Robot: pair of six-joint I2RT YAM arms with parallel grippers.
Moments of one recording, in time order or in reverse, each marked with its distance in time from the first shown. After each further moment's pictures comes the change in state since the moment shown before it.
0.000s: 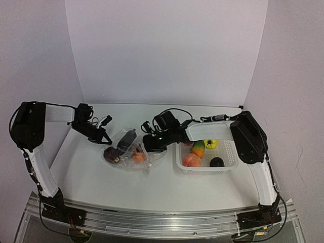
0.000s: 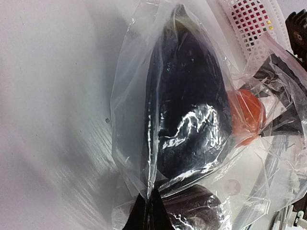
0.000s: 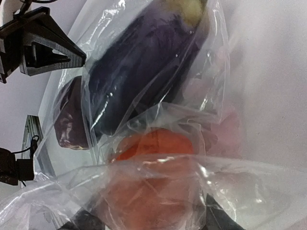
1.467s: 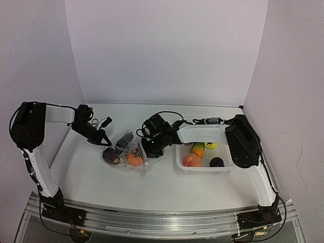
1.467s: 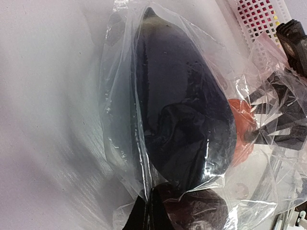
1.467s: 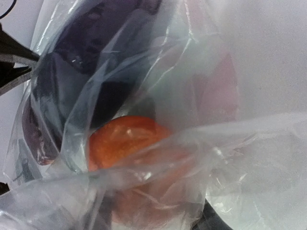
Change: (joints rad) left arm -0.004 -0.002 -0.017 -0.001 -0.026 0.009; right arm 0.083 0.060 0.134 -0.210 0.162 0.200
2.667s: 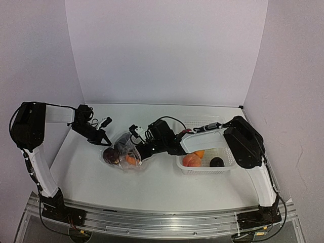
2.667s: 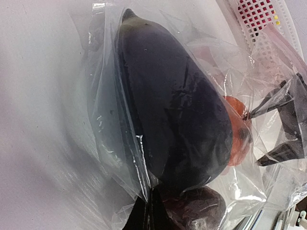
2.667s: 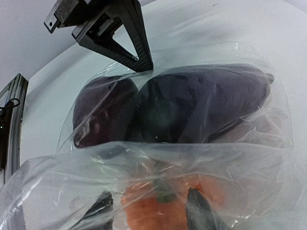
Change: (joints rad) left arm 0.000 0.000 0.000 0.000 -0.002 0.002; right arm 0.016 -0.051 -0.235 0.526 -0.055 -0.603
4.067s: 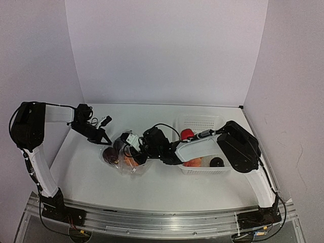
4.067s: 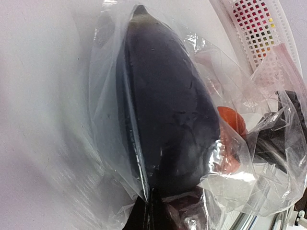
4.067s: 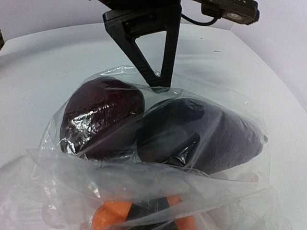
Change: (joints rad) left arm 0.008 0.000 0.009 -0.005 0.021 0.003; right arm 0.067 0.052 -0.018 0.185 0.205 -0.385
